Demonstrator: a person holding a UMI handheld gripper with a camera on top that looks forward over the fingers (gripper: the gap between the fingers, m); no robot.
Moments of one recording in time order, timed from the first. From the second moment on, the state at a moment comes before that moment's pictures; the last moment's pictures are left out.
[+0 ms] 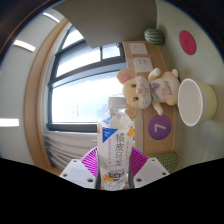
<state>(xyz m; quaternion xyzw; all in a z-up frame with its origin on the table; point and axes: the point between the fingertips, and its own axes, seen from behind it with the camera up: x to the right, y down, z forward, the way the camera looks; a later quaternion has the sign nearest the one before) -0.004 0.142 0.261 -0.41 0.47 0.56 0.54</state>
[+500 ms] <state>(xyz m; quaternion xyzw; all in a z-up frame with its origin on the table) 0.160 0.125 0.262 -0.71 0.11 -0.10 0.68</state>
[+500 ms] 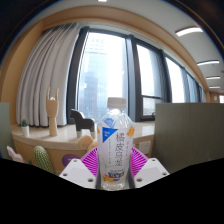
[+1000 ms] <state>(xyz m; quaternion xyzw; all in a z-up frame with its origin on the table) 0.288 0.134 0.094 -0.78 0.15 -0.19 0.59</state>
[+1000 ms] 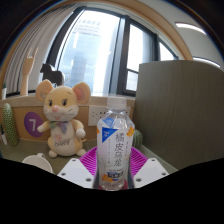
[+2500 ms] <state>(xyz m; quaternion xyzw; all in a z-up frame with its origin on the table) -0.093 -0.082 0.201 -0.79 -0.04 0.03 0.61</state>
